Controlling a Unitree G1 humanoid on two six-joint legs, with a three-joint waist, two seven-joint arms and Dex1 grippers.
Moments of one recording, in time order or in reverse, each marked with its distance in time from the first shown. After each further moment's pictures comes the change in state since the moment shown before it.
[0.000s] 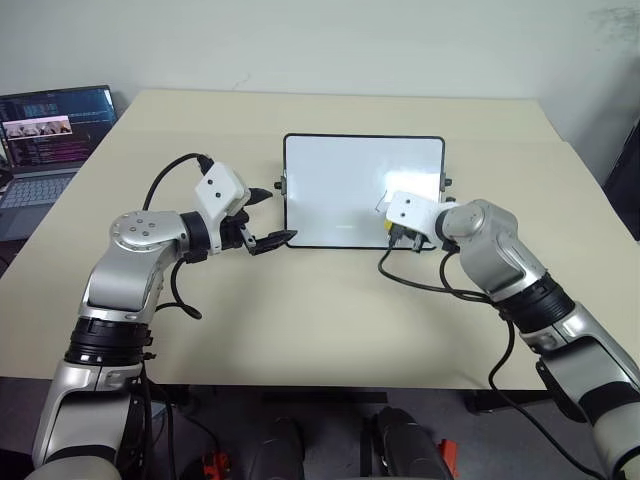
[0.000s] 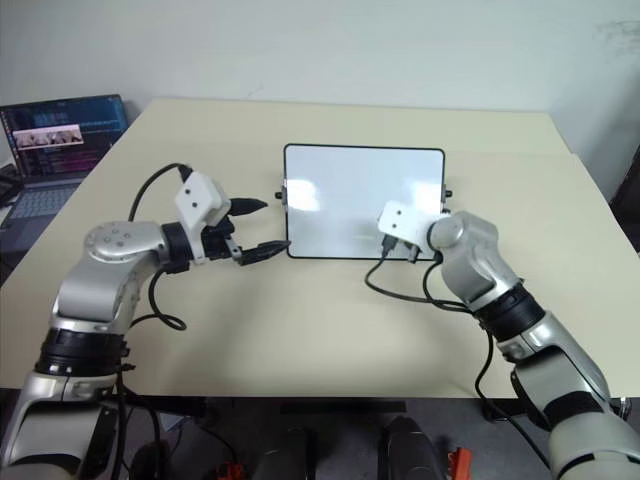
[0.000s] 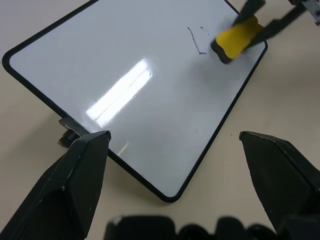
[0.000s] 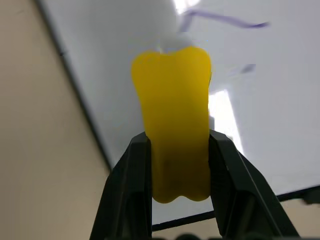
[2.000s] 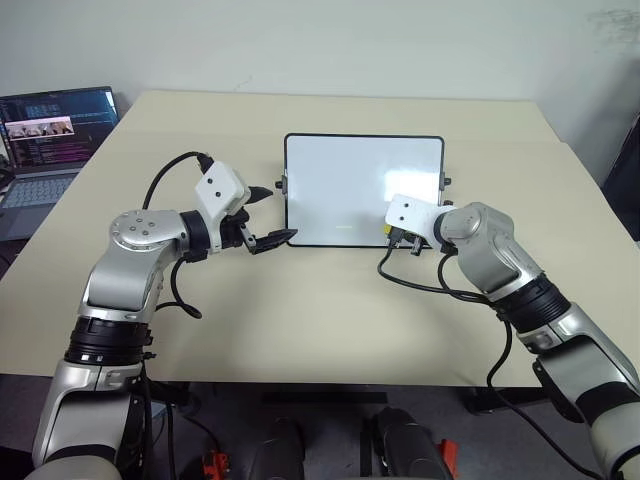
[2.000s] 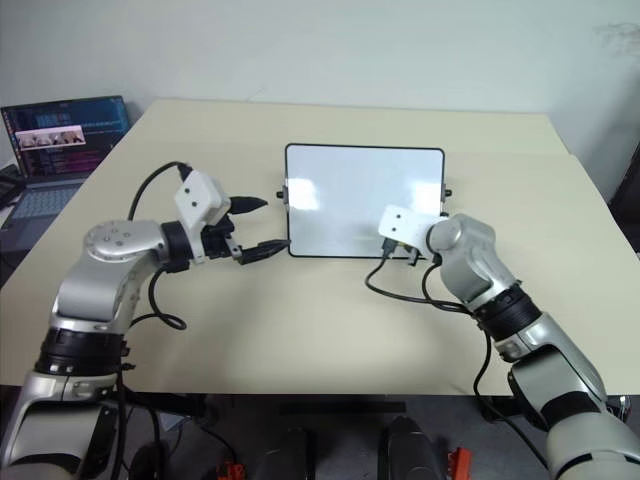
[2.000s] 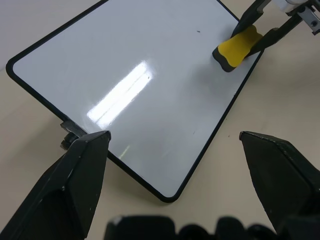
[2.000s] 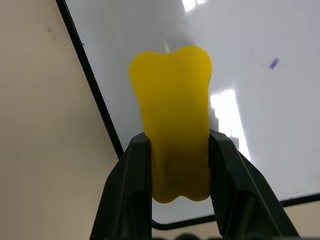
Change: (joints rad) left arm -0.002 0.000 0.000 -0.002 0.002 -0.009 0.000; right arm -0.013 0.025 -0.023 0.088 -0.011 -0.046 -0.038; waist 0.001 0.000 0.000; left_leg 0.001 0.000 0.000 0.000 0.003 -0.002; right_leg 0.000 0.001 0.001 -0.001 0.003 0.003
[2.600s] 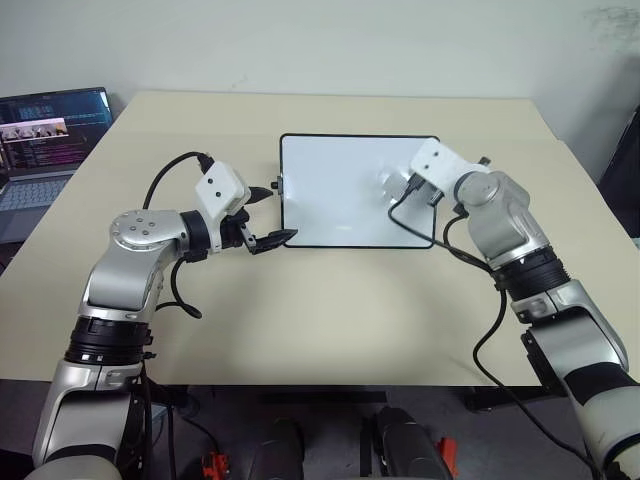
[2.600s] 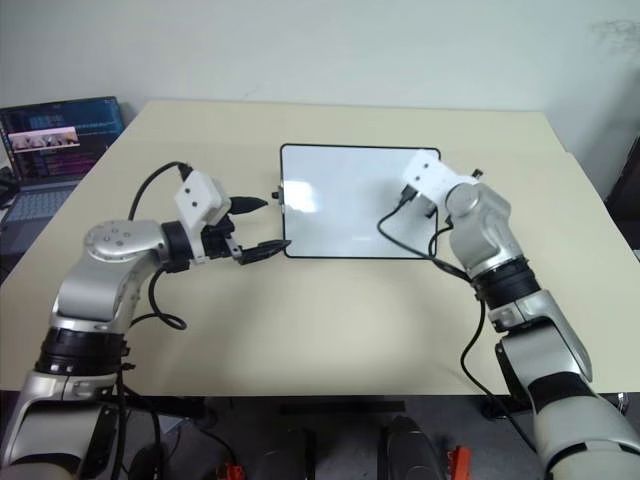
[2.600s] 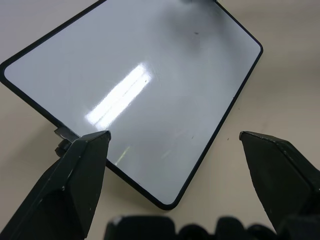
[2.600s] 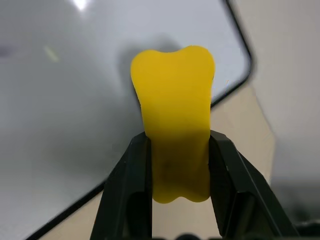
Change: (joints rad) left arm -0.001 0.000 -0.001 0.002 0.000 -0.001 -0.003; right arm -0.095 0.049 -0.123 0.150 -0.023 -0.049 -0.227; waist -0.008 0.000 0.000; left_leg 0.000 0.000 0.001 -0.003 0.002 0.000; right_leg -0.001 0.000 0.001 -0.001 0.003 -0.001
